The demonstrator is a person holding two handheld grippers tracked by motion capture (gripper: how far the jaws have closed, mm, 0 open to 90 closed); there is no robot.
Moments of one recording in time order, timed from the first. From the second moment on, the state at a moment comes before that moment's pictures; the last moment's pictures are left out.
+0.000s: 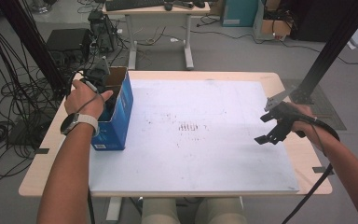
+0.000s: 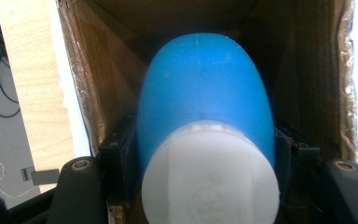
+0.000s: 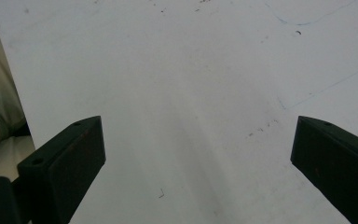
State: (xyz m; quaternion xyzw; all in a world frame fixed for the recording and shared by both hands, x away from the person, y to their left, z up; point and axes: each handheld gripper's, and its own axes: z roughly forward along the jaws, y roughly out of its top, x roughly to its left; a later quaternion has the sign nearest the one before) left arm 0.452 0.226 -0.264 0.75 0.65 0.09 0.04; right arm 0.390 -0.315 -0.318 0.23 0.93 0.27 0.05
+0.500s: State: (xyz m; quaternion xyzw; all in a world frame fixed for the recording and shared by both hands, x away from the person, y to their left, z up) left arm 0.452 0.227 -0.265 0.75 0.65 0.09 0.05; right arm 0.392 -0.315 -0.320 0.22 0.94 0.27 0.05
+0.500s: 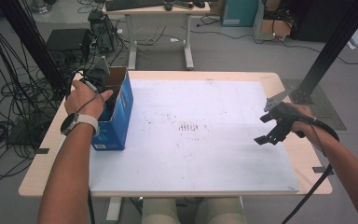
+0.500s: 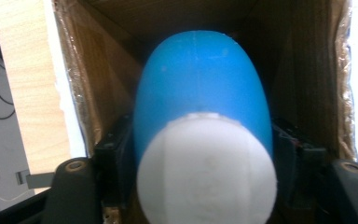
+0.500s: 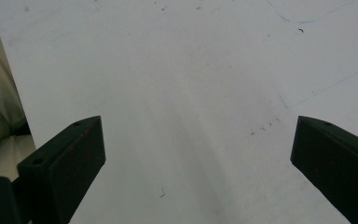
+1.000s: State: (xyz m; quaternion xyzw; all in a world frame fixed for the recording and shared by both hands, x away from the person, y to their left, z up) left arm 0.449 0.224 -0.265 0.75 0.65 0.10 0.05; right arm 0.394 -0.314 -0.320 0.21 0.94 0.27 0.05
